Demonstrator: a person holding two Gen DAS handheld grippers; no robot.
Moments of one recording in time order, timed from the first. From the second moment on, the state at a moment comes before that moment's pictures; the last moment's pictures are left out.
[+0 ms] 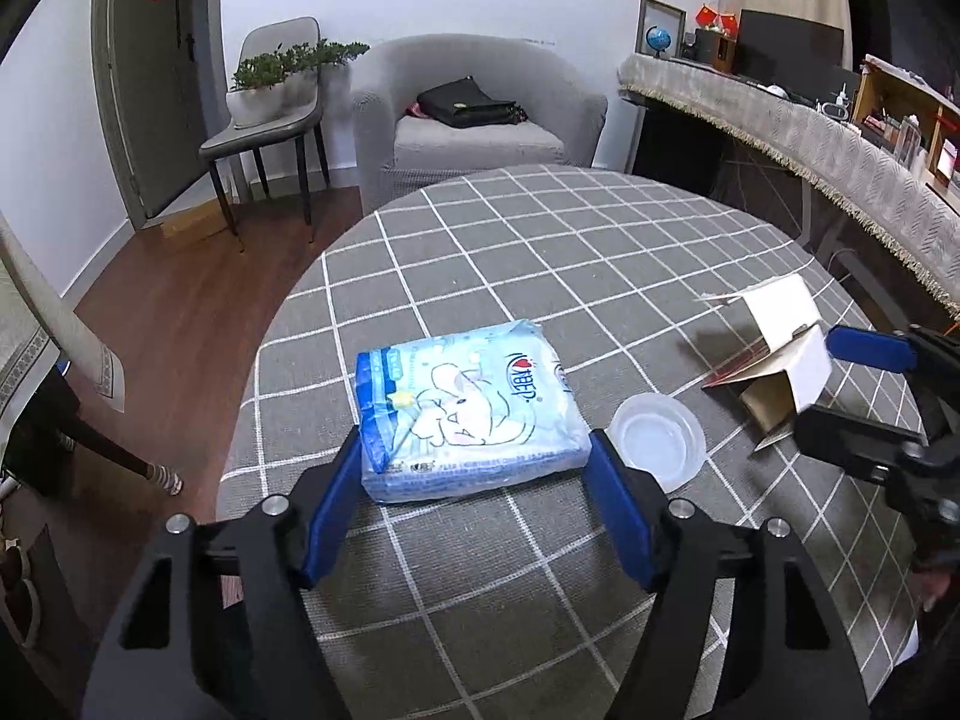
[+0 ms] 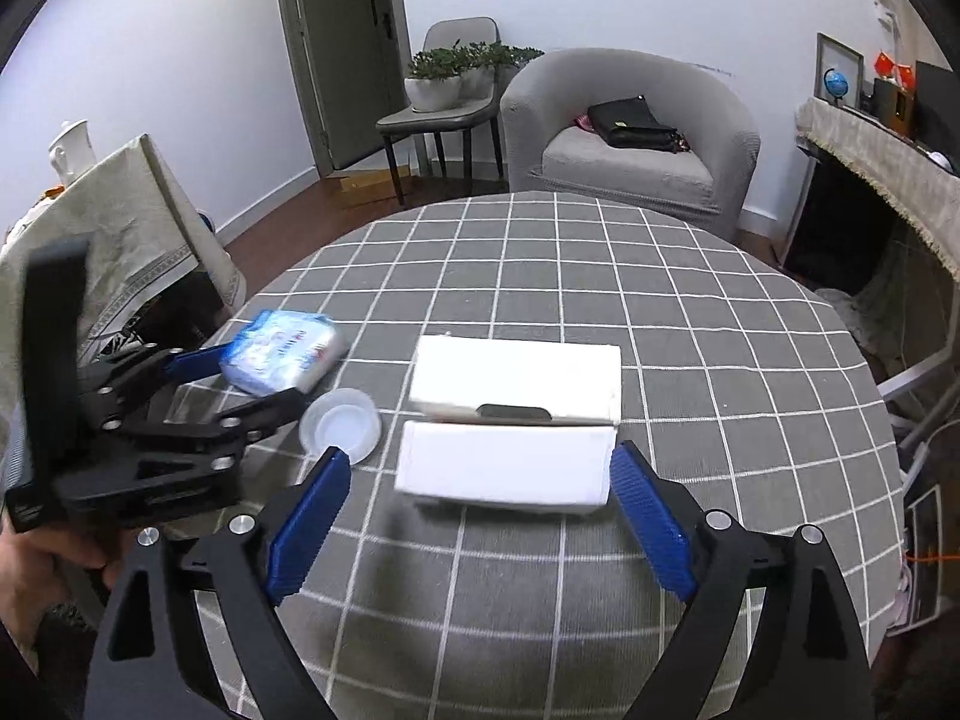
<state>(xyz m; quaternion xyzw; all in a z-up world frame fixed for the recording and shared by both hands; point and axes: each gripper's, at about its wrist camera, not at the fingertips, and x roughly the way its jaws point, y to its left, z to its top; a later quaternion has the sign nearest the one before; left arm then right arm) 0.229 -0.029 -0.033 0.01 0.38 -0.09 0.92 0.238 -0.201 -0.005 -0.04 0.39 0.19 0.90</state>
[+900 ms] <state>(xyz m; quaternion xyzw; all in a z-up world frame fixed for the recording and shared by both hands) 0.213 0.003 -0.023 -0.03 0.37 -0.10 0.92 0.267 -0.201 -0.004 -0.04 0.41 0.18 0.90</state>
